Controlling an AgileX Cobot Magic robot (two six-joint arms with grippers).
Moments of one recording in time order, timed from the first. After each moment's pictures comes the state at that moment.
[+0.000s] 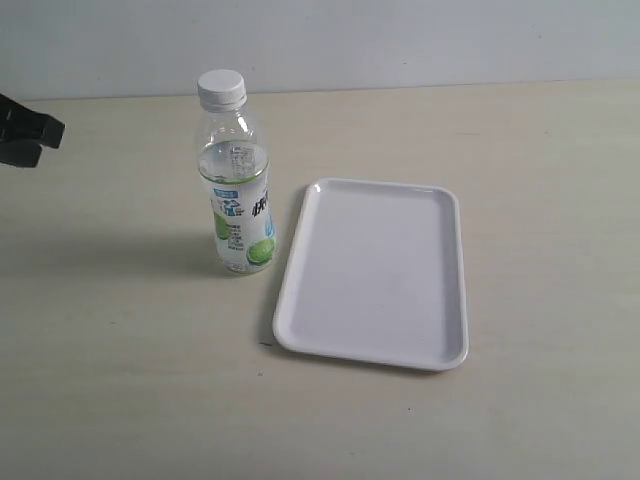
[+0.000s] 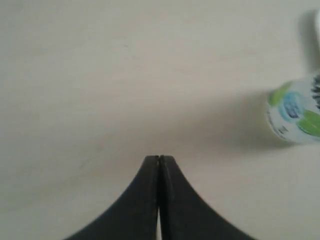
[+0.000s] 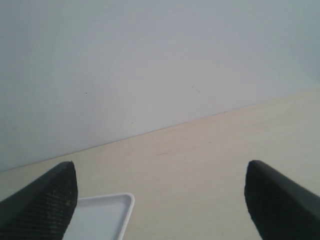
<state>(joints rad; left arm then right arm) -0.13 1.48 -1.00 -0.17 0.64 0.23 -0.09 0.01 -0.01 -0.26 0.13 0.53</state>
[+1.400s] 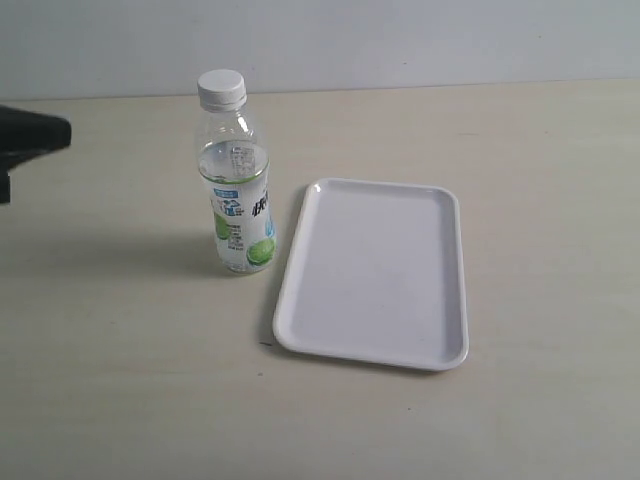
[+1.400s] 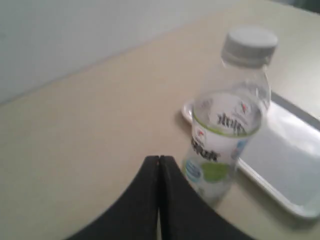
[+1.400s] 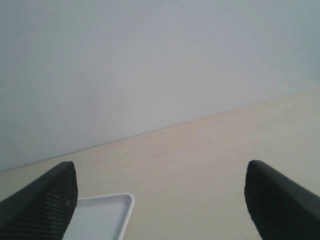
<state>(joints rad) 0.19 1.47 -0.69 1.59 -0.91 -1.03 -0.09 0.01 -0.01 -0.26 0.13 0.53</state>
